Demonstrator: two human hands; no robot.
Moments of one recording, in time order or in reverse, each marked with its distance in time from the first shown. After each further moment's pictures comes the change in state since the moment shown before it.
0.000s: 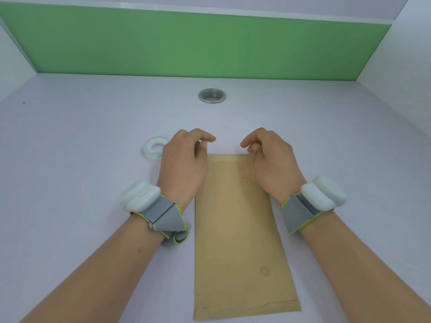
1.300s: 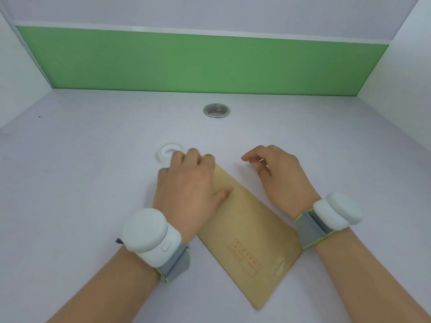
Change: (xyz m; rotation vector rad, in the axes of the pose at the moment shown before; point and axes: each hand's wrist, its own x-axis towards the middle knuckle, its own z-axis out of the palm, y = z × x) left_hand -0.024 0.024 -0.022 0.594 -0.277 0.086; right_hand -0.001 0.010 -0.013 -0.082 -0.093 -0.134
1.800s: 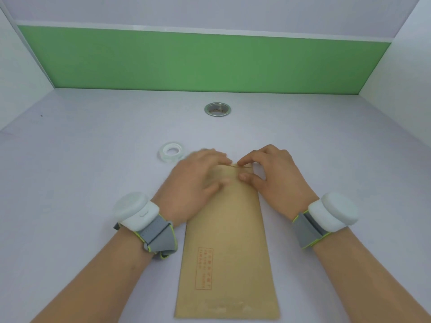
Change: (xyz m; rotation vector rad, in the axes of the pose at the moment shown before) left_hand 0.019 -0.029 0.020 -0.474 0.023 0.282; right_hand -0.001 -0.005 0.001 -0.074 -0.124 0.017
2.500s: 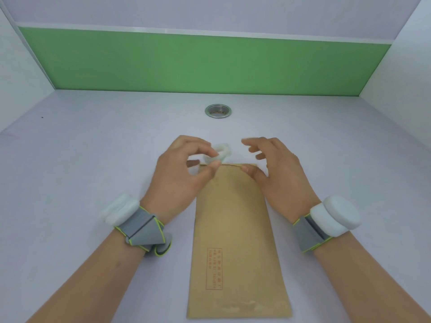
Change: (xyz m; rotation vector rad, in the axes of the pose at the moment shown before) left_hand 0.002 0.001 -0.010 -0.316 0.306 -0.137; right_hand 0.000 -0.004 -0.001 0.128 0.181 -0.102
